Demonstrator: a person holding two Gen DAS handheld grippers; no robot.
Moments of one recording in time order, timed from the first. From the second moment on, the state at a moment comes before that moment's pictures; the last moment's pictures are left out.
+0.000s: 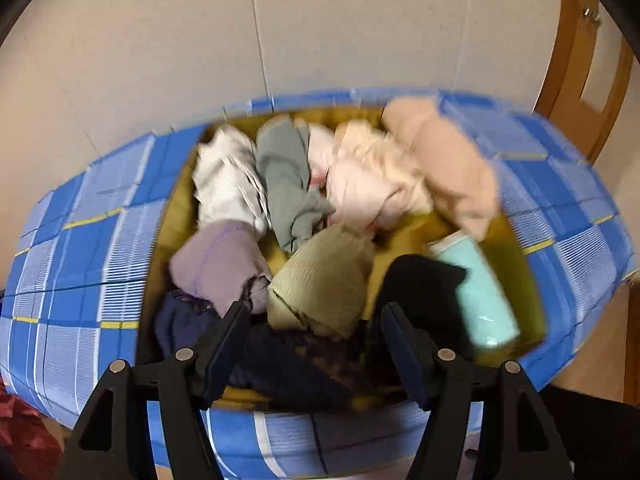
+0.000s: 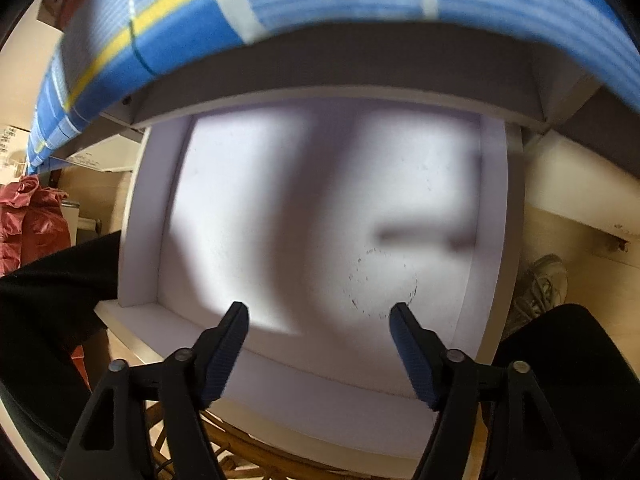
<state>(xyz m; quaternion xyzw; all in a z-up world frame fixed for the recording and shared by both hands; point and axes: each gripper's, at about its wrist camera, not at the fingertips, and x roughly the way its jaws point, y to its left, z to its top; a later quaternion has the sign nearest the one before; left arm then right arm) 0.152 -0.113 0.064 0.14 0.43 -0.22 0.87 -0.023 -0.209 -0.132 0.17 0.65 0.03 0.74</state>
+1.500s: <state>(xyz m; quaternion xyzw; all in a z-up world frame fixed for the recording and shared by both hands) -0.112 0.042 0.089 0.04 0.33 -0.15 0.93 -0.182 -0.132 0.100 0.06 0.34 -0.18 0.92</state>
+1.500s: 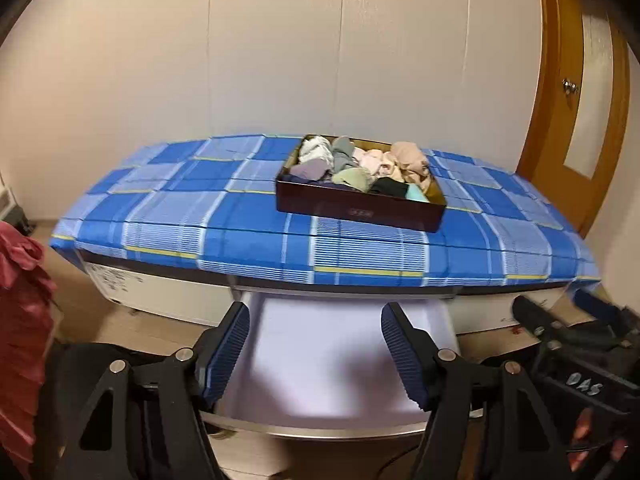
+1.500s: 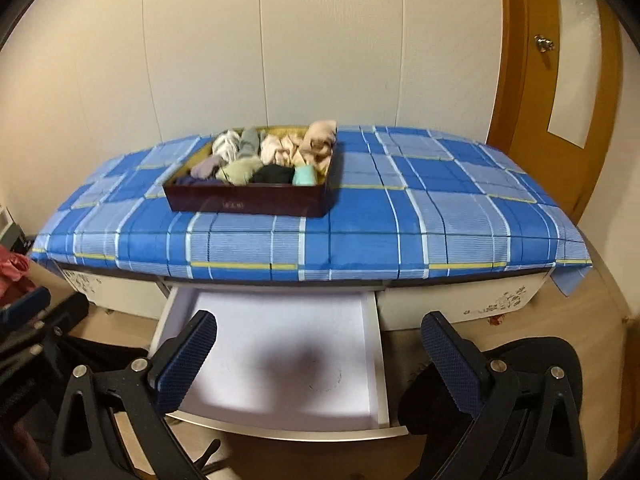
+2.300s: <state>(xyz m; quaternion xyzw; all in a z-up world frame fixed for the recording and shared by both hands) -0.118 0.037 0.086 0.06 0.34 -0.13 0.93 -0.183 -0.123 0.099 0.05 0.34 -0.18 0.92</state>
